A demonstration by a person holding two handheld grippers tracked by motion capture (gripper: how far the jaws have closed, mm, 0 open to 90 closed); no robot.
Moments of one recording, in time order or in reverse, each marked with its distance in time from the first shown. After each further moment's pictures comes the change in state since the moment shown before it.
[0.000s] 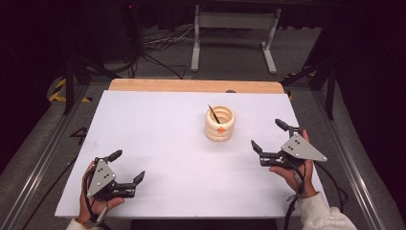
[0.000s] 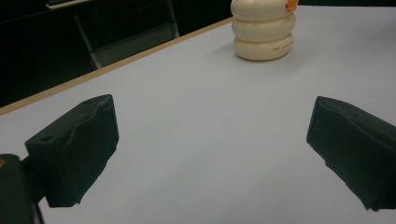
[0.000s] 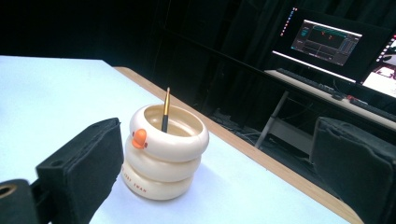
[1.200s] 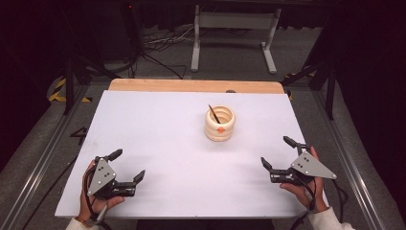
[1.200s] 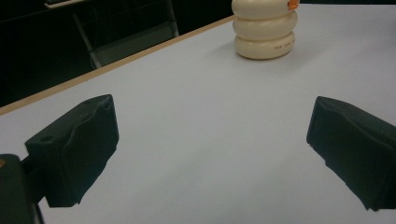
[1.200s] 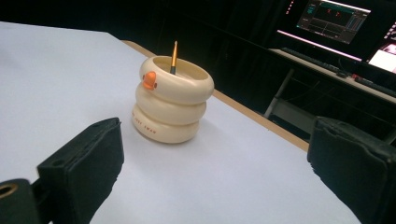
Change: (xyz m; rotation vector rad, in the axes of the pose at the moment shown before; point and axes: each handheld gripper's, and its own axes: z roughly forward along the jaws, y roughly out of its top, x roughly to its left) left arm 0.002 0.000 0.003 0.005 -0.001 0.002; right arm 0.002 -0.043 -0.038 0.061 0.015 0.012
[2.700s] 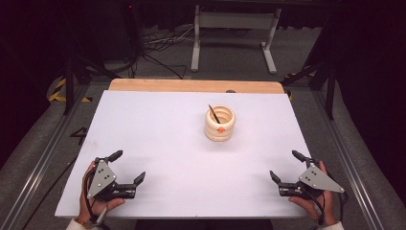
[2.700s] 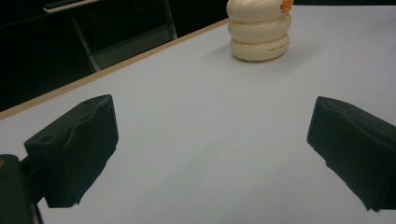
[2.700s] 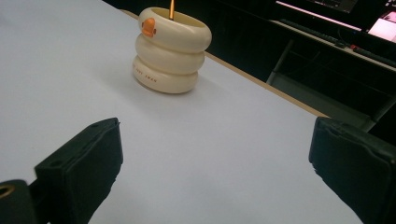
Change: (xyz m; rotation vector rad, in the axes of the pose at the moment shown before) left arm -0.004 0.002 -0.003 -0.005 -0.007 0.017; right arm 0.003 -0.033 -0.028 0.084 -0.017 0.019
